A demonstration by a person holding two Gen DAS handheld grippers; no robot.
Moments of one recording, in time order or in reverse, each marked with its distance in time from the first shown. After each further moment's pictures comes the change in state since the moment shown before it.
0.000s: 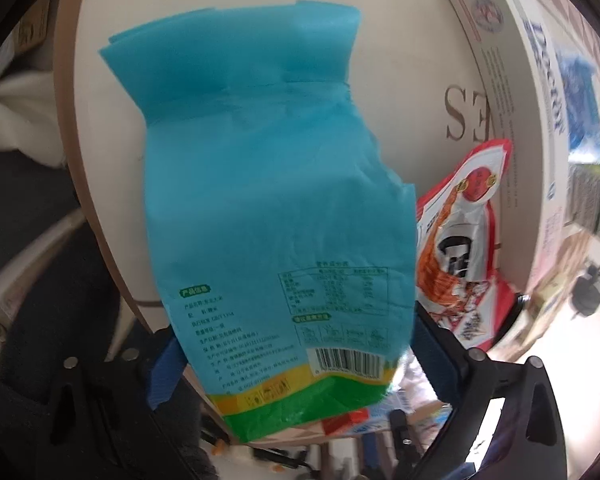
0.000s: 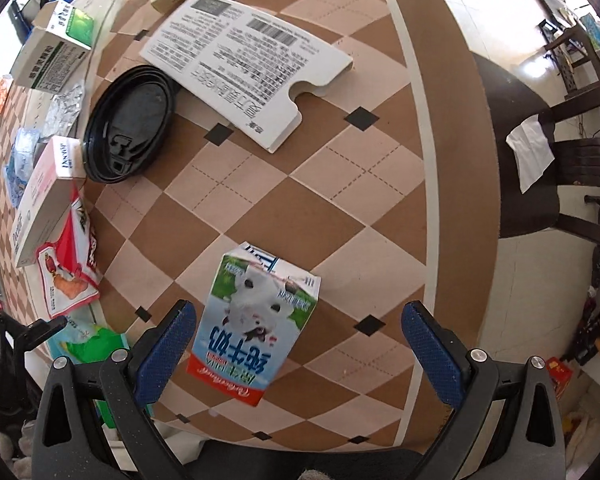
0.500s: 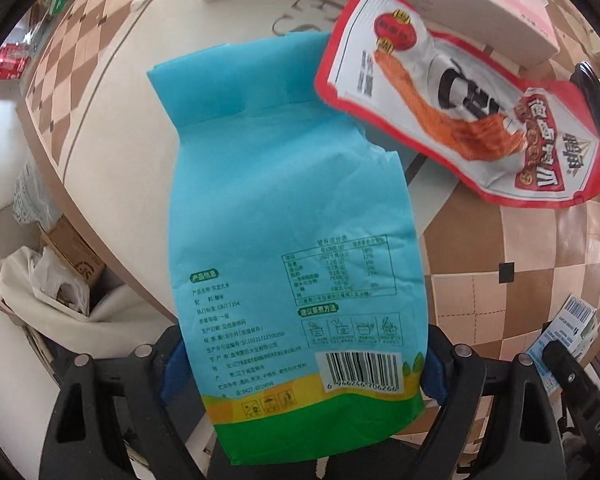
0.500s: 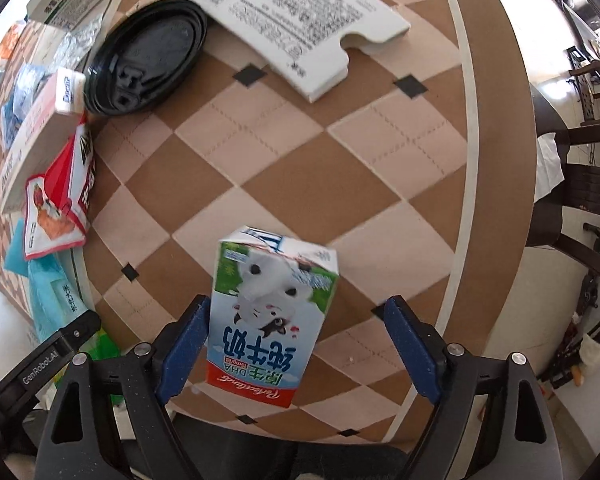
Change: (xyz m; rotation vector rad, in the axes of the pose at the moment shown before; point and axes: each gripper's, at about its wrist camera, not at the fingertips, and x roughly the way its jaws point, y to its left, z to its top) left arm -0.014 -0.086 -0.099 0.701 -0.240 0.509; right arm 0.031 0.026 -0.015 -0.137 0.085 -0.045
